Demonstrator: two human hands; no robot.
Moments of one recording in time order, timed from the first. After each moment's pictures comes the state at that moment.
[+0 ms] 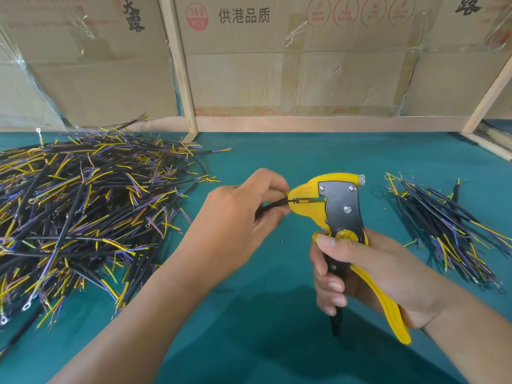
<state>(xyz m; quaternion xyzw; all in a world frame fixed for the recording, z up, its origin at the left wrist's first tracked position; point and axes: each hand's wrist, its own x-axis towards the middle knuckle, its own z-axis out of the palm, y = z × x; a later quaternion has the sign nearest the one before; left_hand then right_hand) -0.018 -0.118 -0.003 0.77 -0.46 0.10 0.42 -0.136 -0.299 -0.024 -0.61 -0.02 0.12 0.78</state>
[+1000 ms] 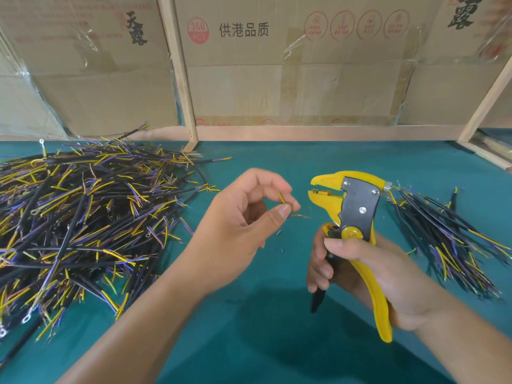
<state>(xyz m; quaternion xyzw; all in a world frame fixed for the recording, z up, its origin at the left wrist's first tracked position) -0.018 -0.121 -0.002 0.64 -0.43 -0.08 0.64 -0.128 -0.303 -0.032 -0.61 -0.03 0.01 0.79</state>
